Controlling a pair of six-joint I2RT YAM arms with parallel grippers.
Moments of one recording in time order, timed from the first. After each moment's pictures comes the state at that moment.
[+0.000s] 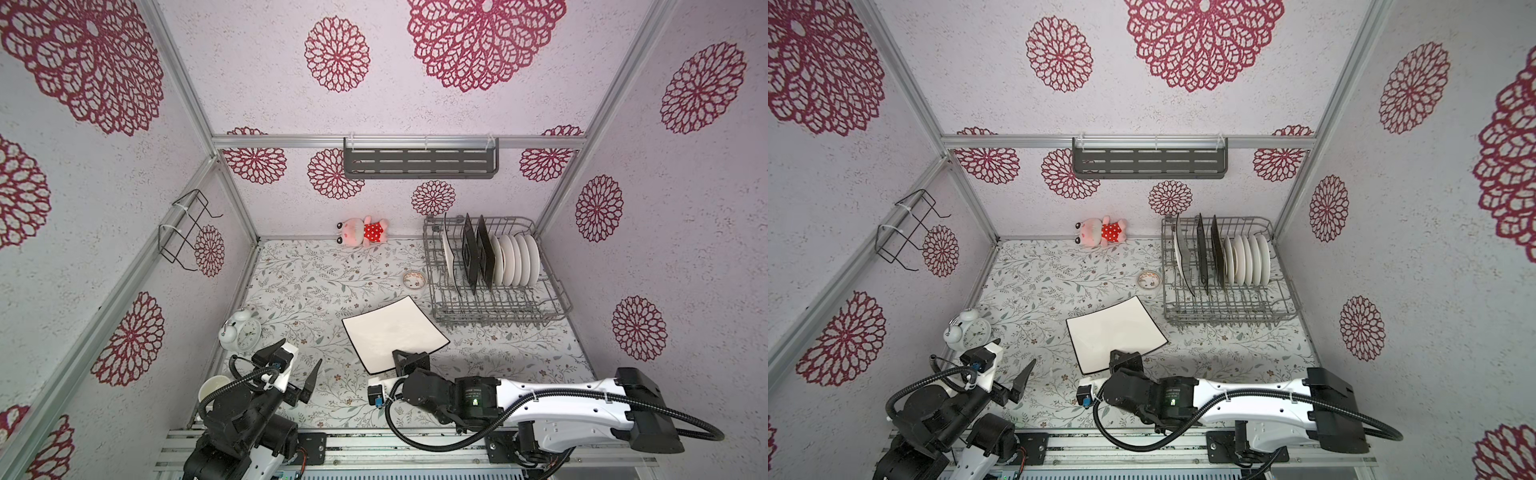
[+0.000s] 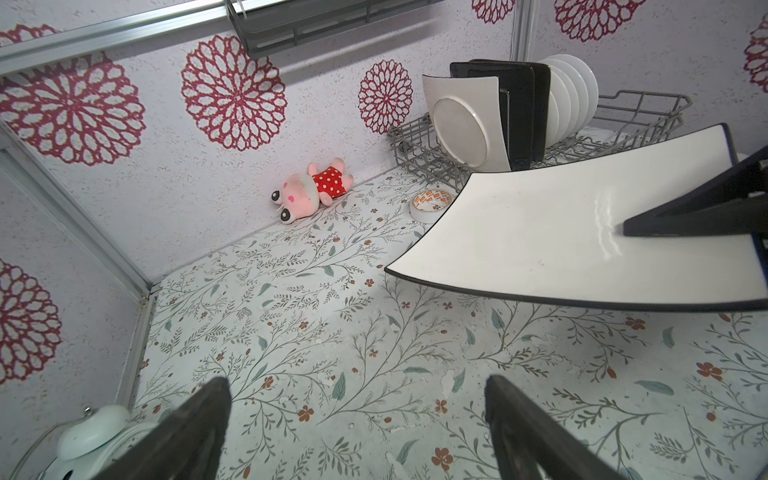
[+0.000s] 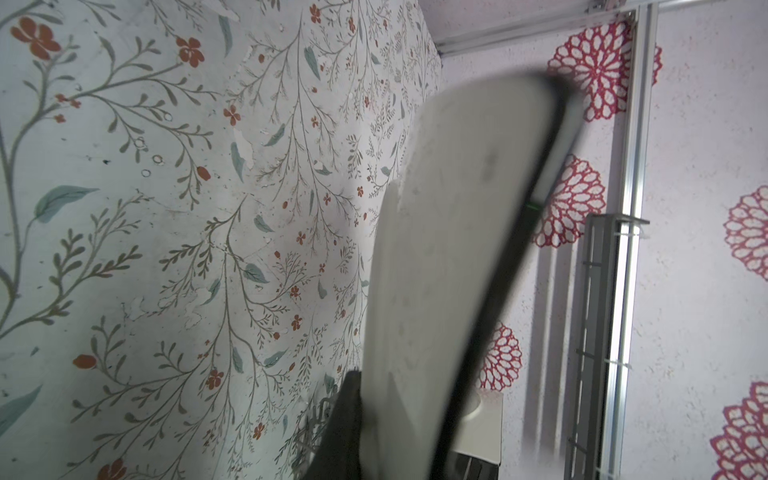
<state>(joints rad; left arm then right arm) -0.36 0.02 0.61 -0.80 0.04 0.23 1.50 1.27 0.87 -0.25 0.80 -0.85</state>
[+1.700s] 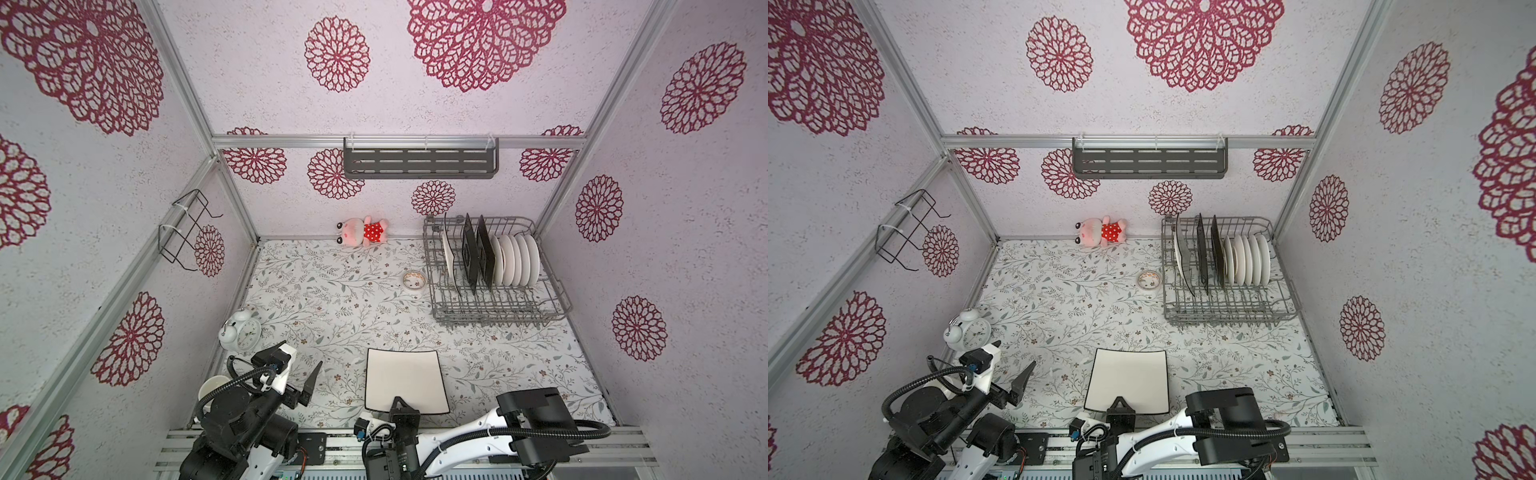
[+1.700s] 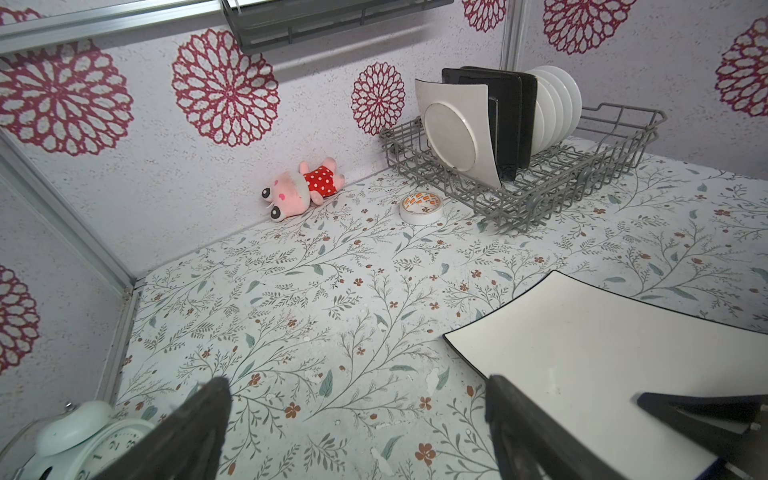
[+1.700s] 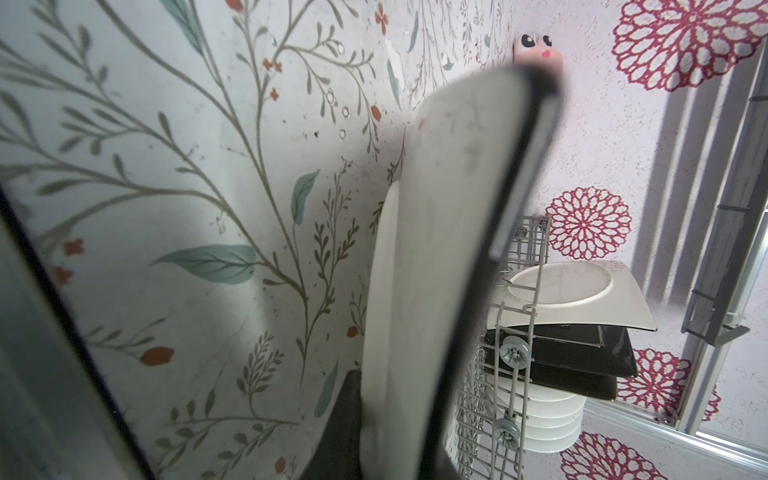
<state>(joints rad) -0.39 0.02 0.63 -0.83 0.04 0.19 1.78 1.84 1.07 -0.78 1.01 0.23</state>
